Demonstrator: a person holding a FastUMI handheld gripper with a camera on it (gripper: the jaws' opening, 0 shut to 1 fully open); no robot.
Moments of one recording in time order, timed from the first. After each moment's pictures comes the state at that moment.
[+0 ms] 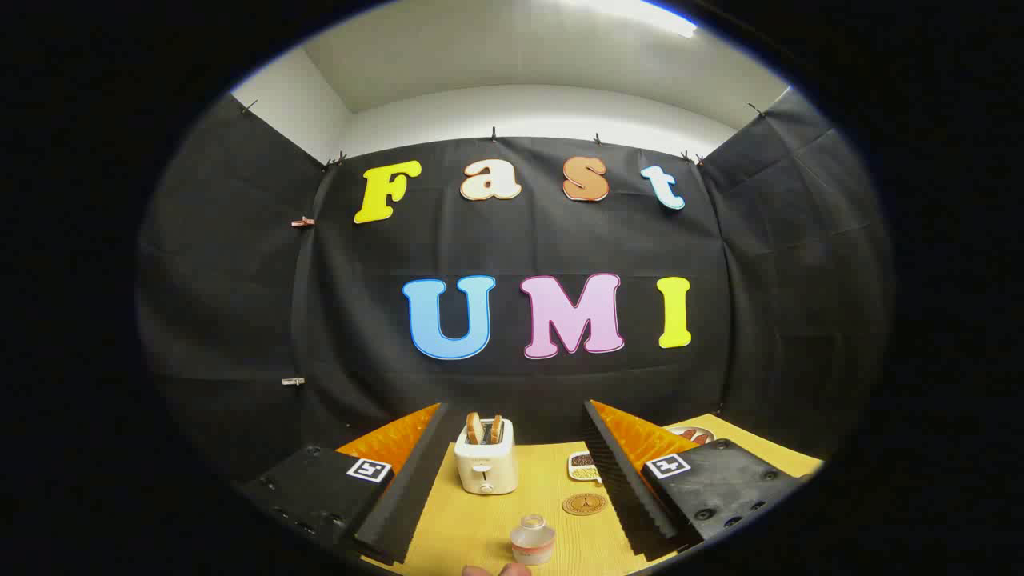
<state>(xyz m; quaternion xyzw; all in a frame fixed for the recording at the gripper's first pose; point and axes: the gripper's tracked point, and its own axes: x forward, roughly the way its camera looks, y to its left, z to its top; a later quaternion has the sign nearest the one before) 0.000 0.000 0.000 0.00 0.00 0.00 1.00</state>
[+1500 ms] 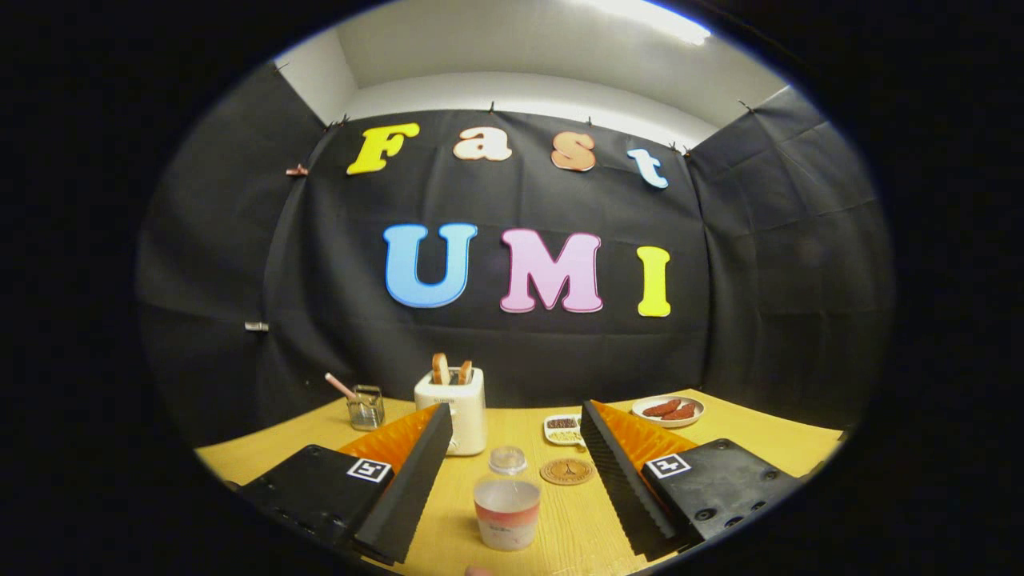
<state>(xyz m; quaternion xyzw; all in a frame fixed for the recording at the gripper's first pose) 0.002 -0.025 -0.187 -0.06 0.02 -0.04 1.00</state>
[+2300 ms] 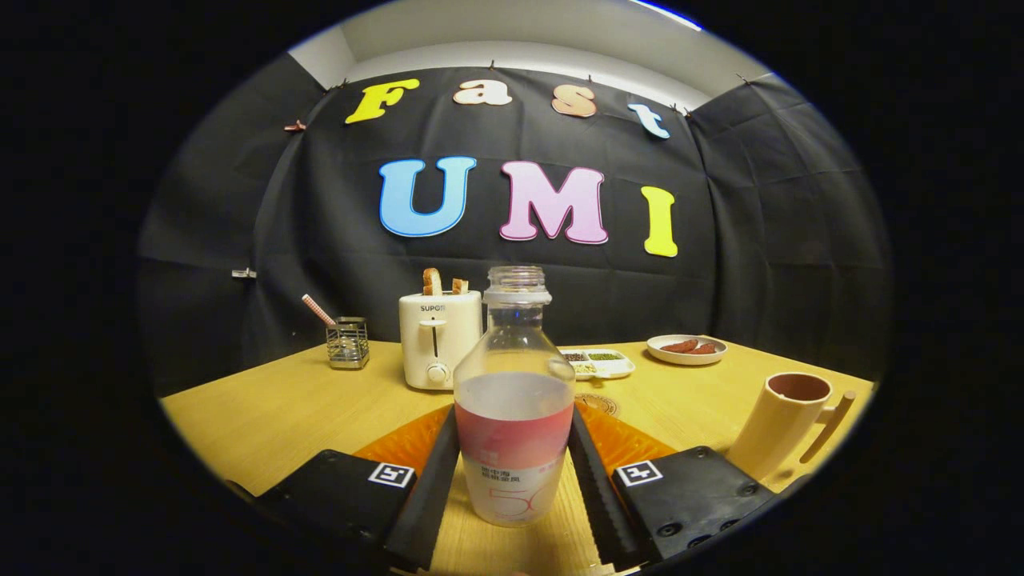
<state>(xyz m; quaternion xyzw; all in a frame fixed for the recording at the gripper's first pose) 0.023 -0.036 -0.306 -0.03 0.09 -0.06 0.99</state>
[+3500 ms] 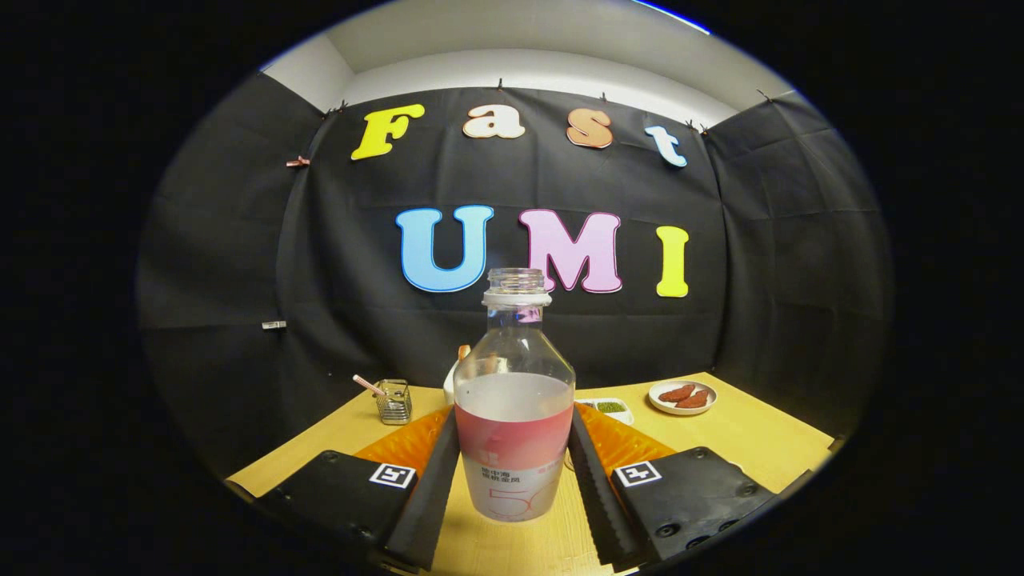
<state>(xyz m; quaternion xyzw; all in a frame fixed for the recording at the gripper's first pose) 0.003 0.016 -0.122 -0.02 0.09 -0.02 1.00</state>
